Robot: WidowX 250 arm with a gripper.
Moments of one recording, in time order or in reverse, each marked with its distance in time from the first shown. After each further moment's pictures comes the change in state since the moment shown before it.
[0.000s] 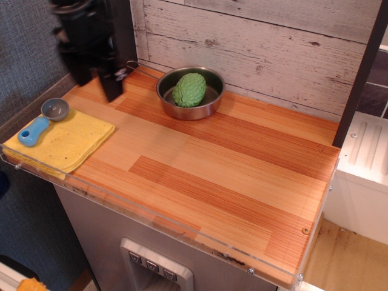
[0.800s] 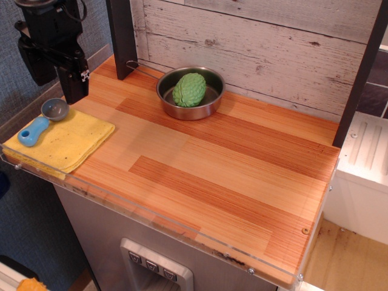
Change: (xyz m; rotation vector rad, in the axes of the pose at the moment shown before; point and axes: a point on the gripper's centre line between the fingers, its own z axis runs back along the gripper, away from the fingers) arm -0.044 0.026 0.017 0.088 0.115 0.034
